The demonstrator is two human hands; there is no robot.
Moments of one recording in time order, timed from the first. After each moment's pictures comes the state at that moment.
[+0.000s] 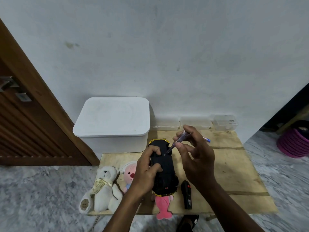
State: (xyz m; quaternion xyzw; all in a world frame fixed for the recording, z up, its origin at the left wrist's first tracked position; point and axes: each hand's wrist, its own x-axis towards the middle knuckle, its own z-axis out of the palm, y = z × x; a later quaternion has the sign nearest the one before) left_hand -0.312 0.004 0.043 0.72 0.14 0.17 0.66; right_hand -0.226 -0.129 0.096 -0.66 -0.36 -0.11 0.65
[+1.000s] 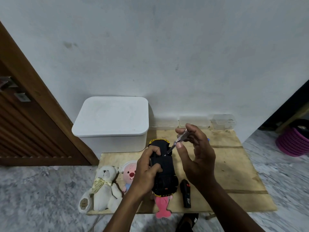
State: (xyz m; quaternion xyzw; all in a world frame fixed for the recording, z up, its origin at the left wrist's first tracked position) left_hand -0.314 -0.001 0.044 0.71 0.14 0.17 0.67; right_hand -0.227 -0.133 0.097 -0.67 -0.36 -0.15 0.63
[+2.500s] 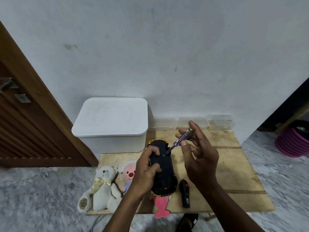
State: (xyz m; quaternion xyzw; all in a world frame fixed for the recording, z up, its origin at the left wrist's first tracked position) left_hand -0.316 -0.004 0.048 0.71 0.14 0.17 0.67; right_hand -0.234 -0.138 0.105 -0.67 -0.33 -0.17 0.64
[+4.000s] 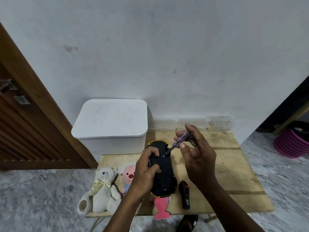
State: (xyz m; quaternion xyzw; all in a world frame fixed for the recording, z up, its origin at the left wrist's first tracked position) left_hand -0.316 -0.002 0.050 0.71 0.13 0.17 0.67; right_hand -0.232 -0.138 0.106 -0.67 -0.34 -0.12 0.65
